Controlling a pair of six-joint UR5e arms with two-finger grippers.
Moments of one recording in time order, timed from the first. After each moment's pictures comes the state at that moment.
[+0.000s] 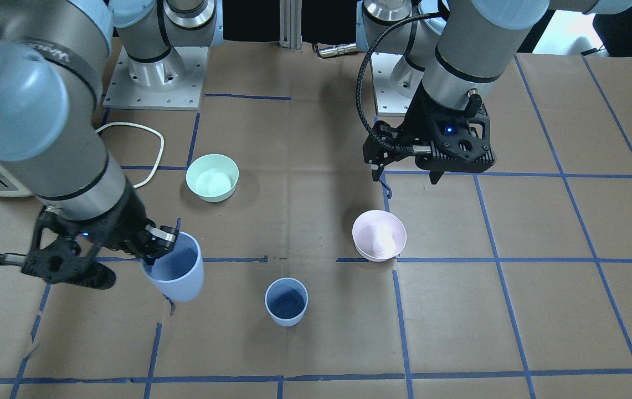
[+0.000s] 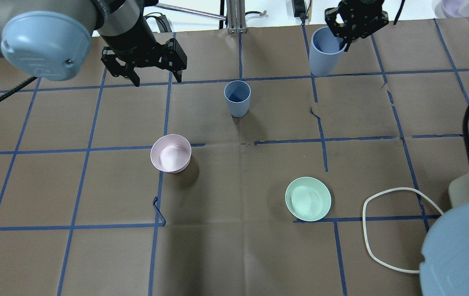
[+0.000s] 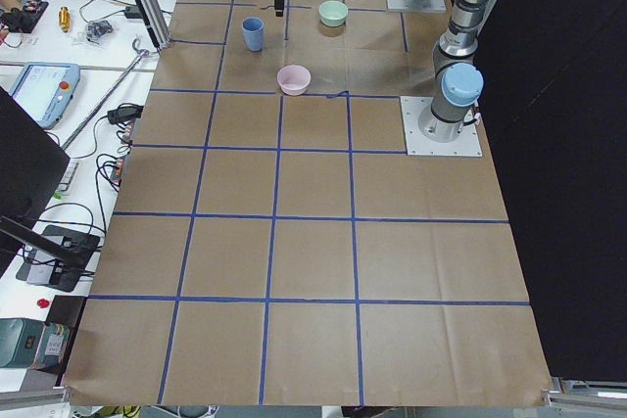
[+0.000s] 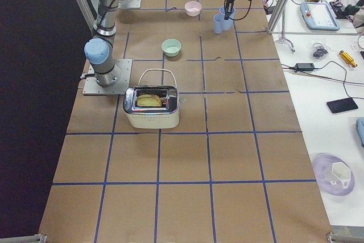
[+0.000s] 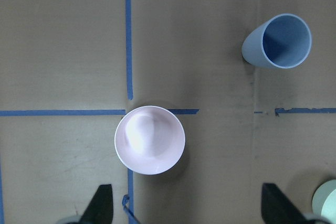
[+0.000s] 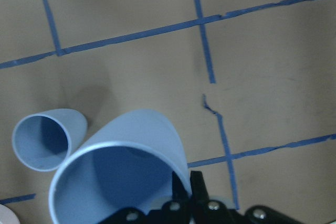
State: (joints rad) left arm -1.63 -1.66 -1.52 -1.48 1.50 -0.07; right arm 1.69 -1.13 1.16 -1.62 -1.56 0.34
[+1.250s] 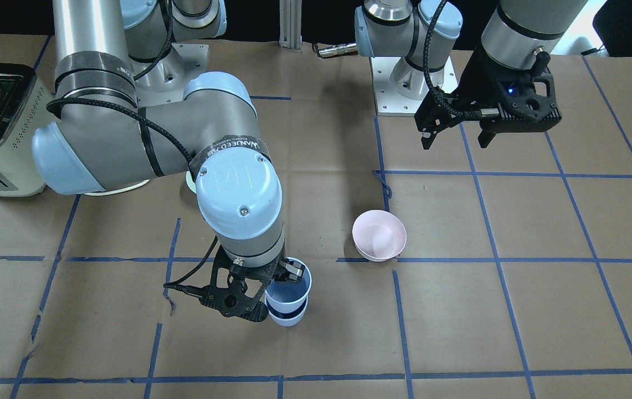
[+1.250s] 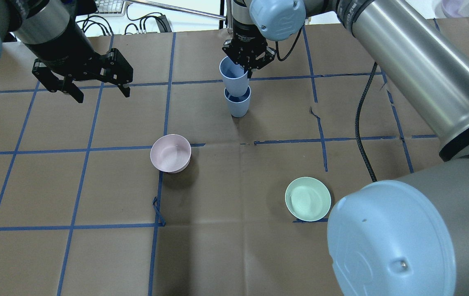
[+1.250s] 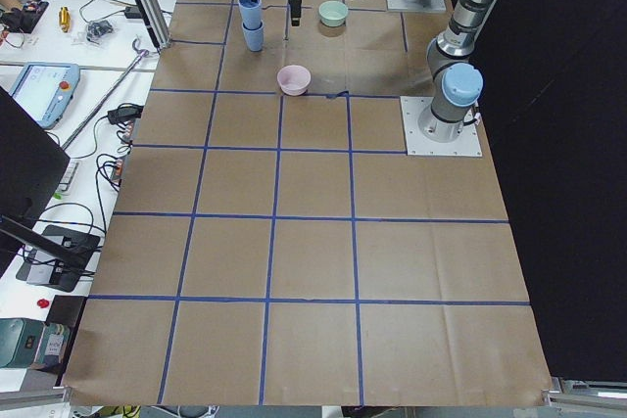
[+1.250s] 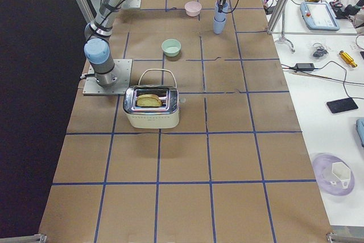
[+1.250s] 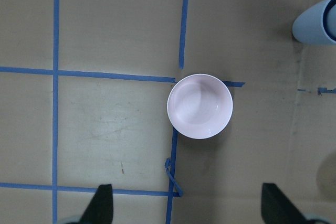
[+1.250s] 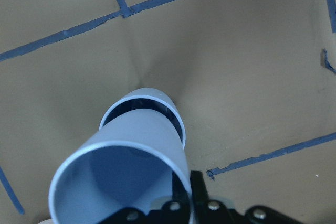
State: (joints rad) left arm -1.53 -1.57 -1.54 -1.60 1.54 -0.03; right arm 1.86 -0.94 1.08 -1.67 -1.53 0.60
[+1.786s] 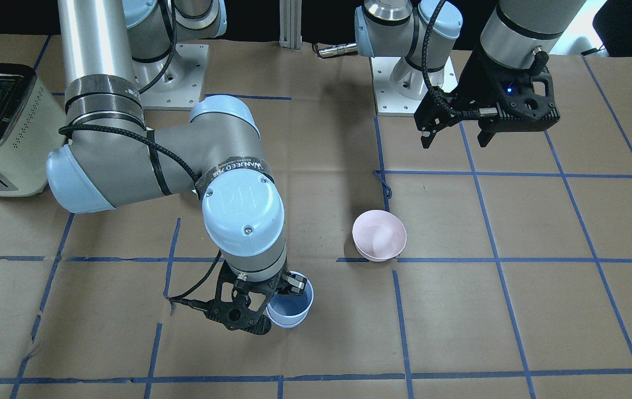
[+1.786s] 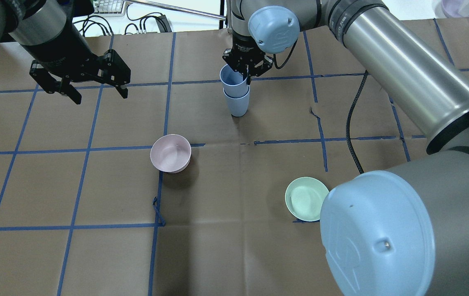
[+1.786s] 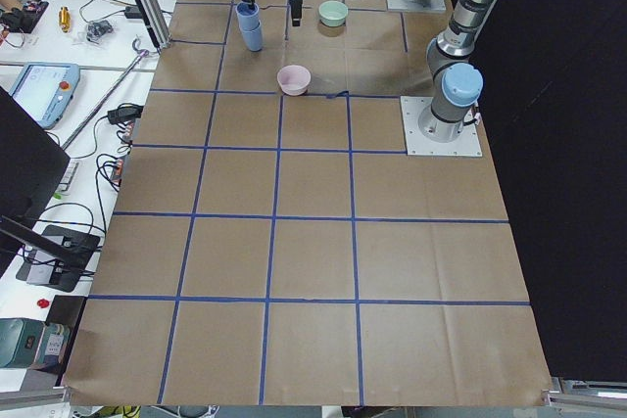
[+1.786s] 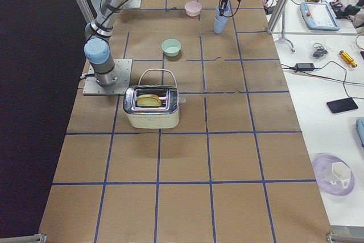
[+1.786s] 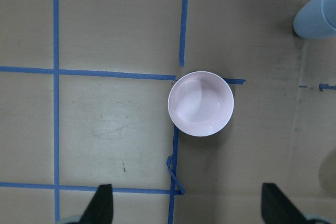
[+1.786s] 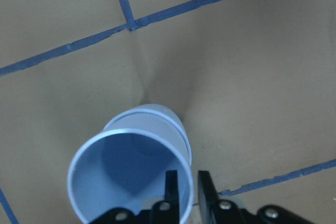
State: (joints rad) left arm -1.53 -1.57 -1.54 -1.60 1.55 -0.01; right arm 1.86 -0.92 1.09 -1.73 -1.53 0.59
